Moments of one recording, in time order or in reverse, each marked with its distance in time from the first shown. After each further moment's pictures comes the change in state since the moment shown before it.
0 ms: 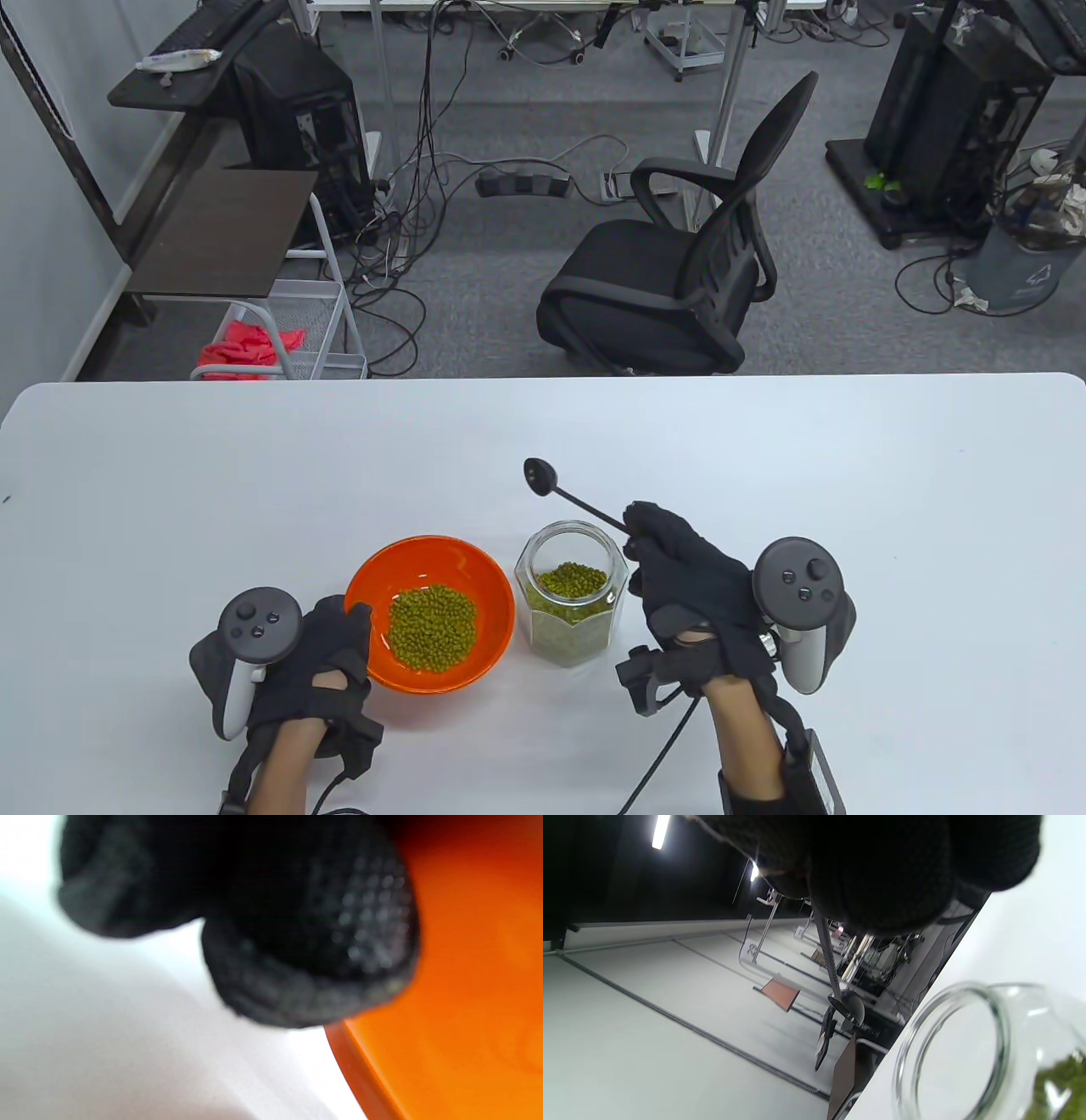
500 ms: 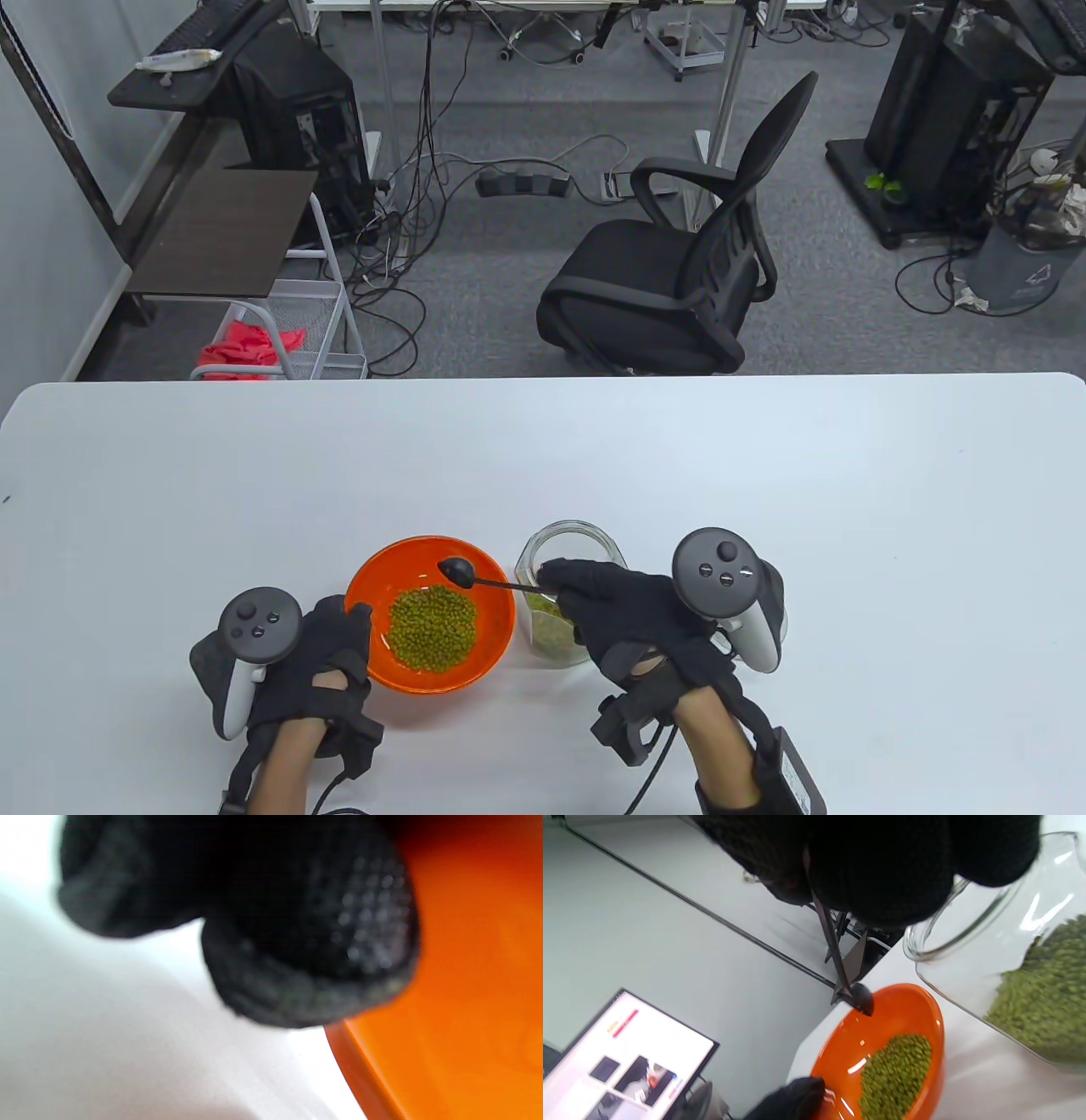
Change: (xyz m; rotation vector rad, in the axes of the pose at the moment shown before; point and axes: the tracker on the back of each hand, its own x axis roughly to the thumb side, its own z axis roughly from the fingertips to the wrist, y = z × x) left_hand 0.000 0.000 0.000 0.000 0.000 0.000; right_hand 0.022 0.050 0.010 0.443 -0.065 0.028
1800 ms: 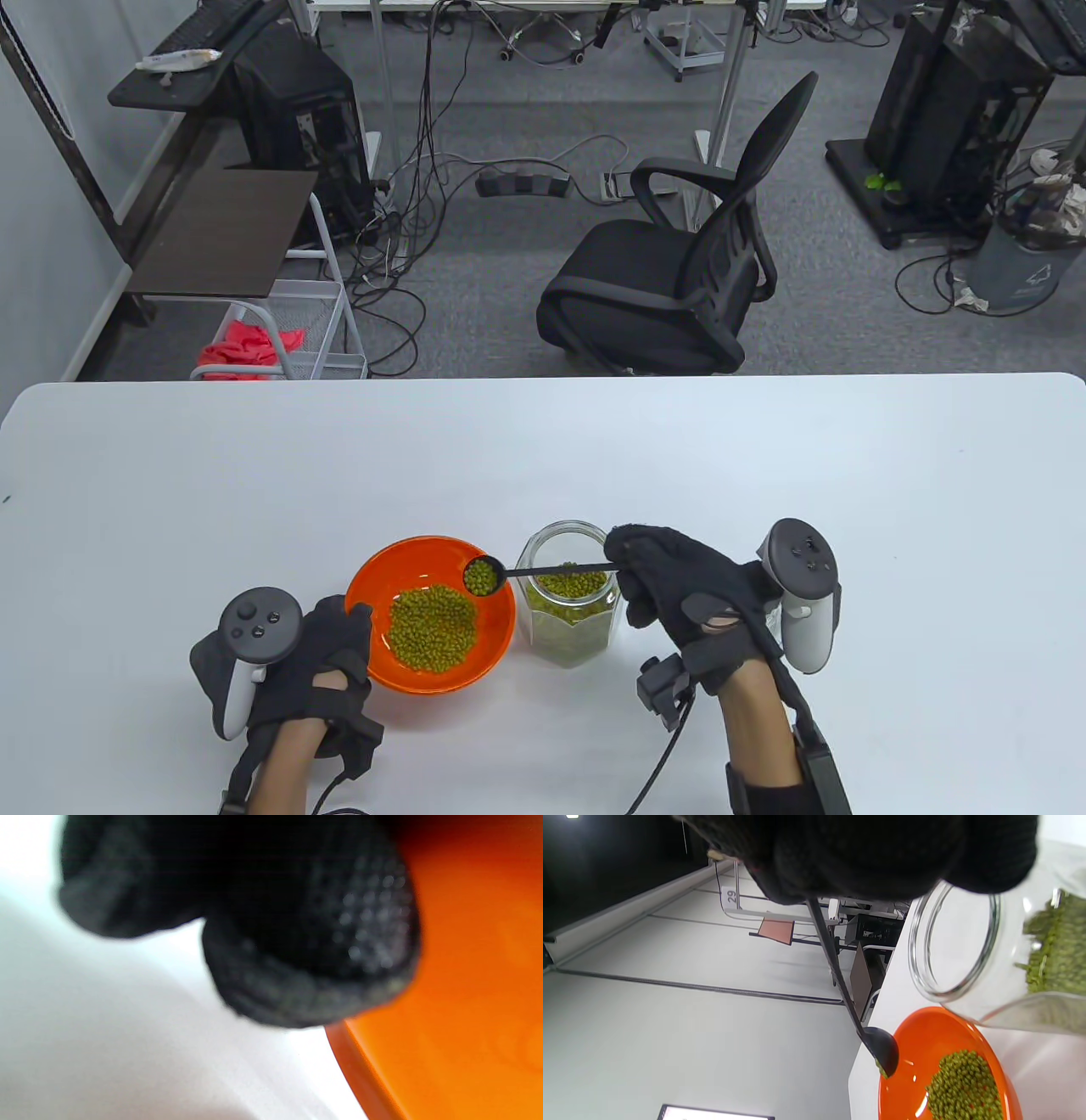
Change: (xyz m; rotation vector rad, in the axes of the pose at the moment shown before) left_hand 0.000 -0.001 0.000 -0.001 -0.002 -0.002; right_hand -0.042 -0.032 -0.003 -0.069 0.129 -0.364
